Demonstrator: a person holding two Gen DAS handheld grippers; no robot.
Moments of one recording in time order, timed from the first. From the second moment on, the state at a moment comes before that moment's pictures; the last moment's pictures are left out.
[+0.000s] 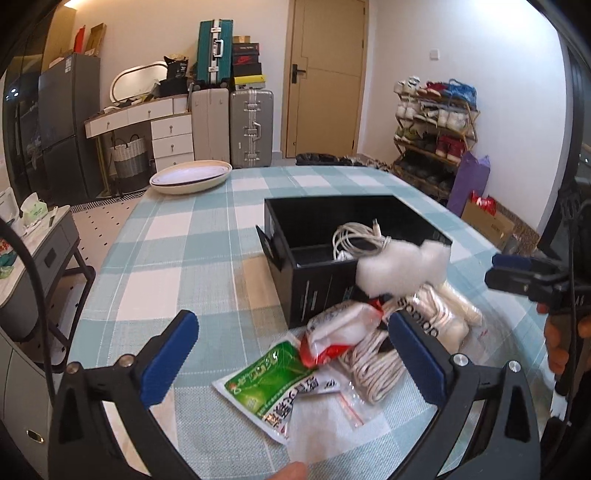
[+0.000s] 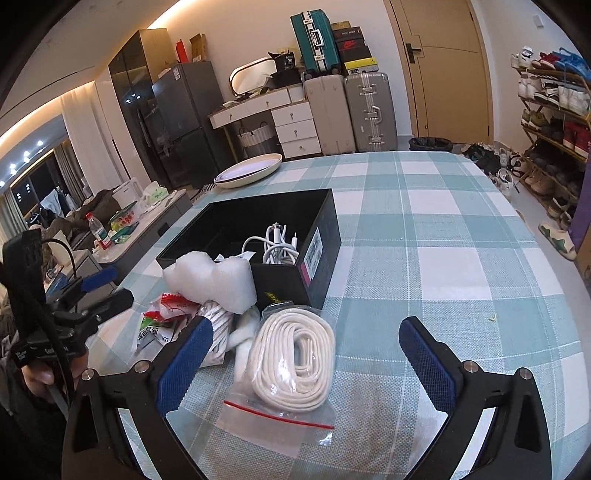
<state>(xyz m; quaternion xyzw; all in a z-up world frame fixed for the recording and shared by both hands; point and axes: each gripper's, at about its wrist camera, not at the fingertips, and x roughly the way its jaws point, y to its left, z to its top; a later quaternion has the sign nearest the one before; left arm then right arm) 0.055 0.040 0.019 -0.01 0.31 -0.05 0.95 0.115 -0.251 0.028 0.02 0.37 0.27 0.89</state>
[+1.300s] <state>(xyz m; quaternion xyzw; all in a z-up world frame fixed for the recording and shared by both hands) 0.066 0.048 -0.011 -0.02 0.37 -0.04 0.93 0.137 -0.243 -0.017 0.06 0.44 0.27 0.85</state>
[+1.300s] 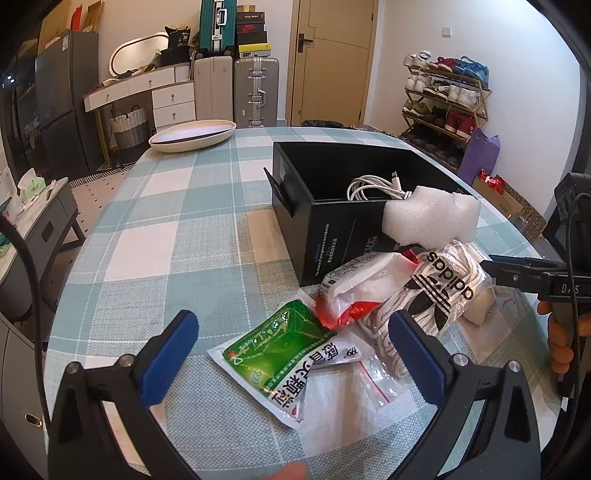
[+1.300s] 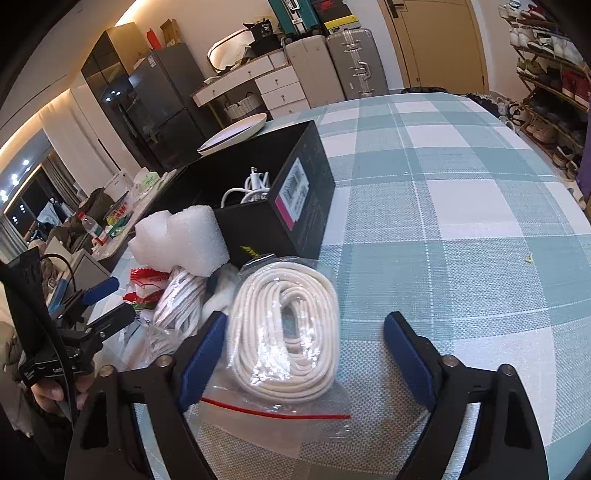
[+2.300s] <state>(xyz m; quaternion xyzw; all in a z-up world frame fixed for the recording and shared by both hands) 0.076 0.060 -0.021 -0.05 0.42 -0.02 0.91 0.118 -0.239 0.004 0.06 0.39 0.32 0.86</state>
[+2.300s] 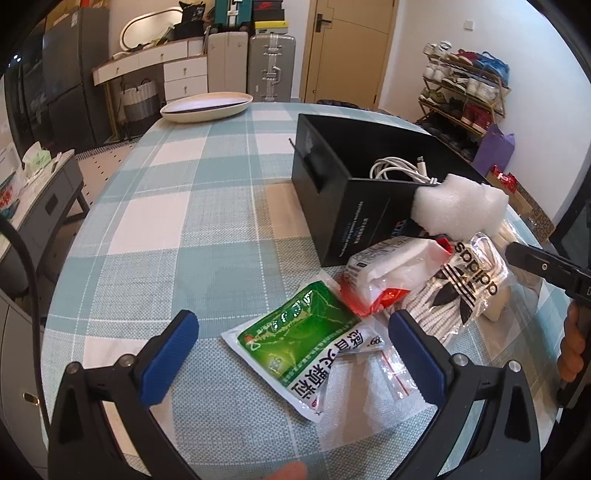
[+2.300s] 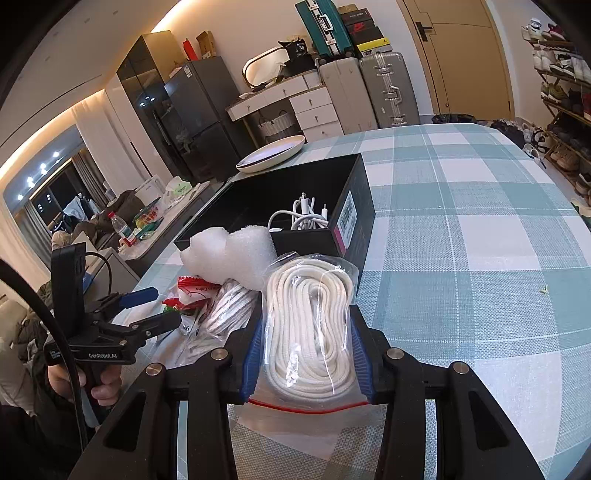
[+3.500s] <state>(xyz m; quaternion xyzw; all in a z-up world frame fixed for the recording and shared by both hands) 0.077 0.059 -0.027 -0.01 0.45 0.00 0.89 0.118 -0.240 0.006 0.05 0.39 0.31 0.87</state>
